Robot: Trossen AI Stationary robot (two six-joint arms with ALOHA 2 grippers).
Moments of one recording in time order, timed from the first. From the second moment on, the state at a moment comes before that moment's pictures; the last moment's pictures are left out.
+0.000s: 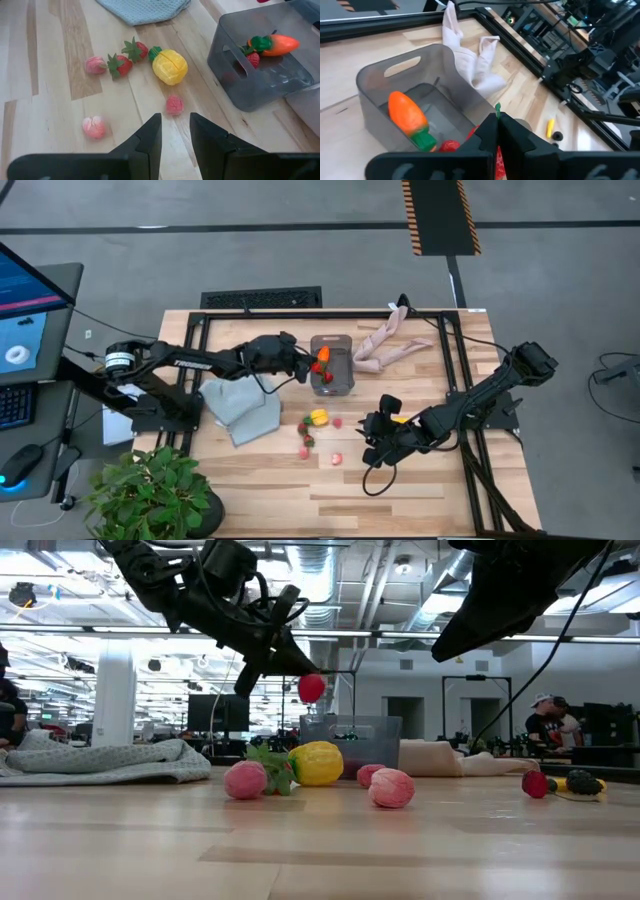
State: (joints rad) left arm 0.27 1.51 0.73 0.43 -0.03 -0.62; right arm 0.52 1.49 0.91 -0.38 0.63 0.58
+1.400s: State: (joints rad) left arm 0.31 1.75 0.92 0.30 0.11 -0.58; right arm 0.51 1.49 0.91 -0.37 0.63 0.58
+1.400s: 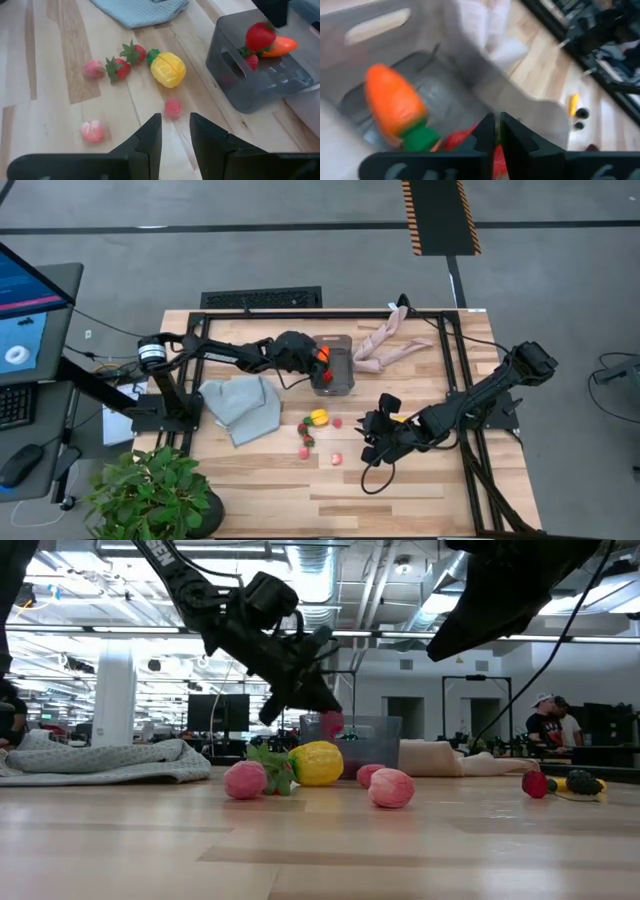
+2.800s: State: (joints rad) left arm 0.20 1.25 0.89 0.20 0.19 -0.08; right arm 0.63 1.11 0.91 -0.36 0.57 0.29
